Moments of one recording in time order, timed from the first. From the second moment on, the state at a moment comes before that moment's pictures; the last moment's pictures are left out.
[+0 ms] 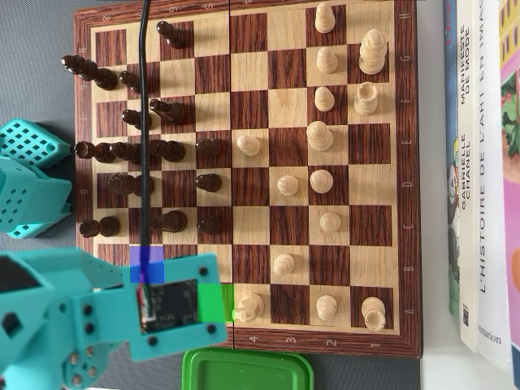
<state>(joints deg) 28.4 104.6 95.3 87.7 53.2</state>
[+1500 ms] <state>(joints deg) 28.5 77.7 82.4 83.0 53.2</state>
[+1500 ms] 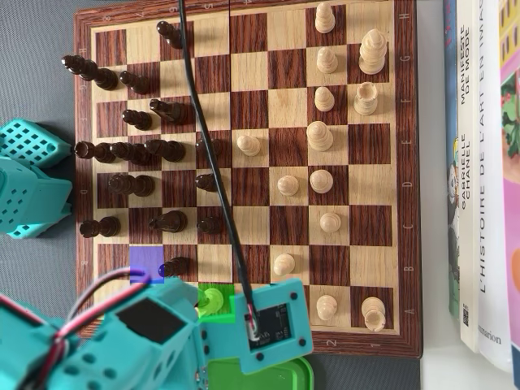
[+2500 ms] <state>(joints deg) 28.5 76.3 82.4 82.9 53.2</state>
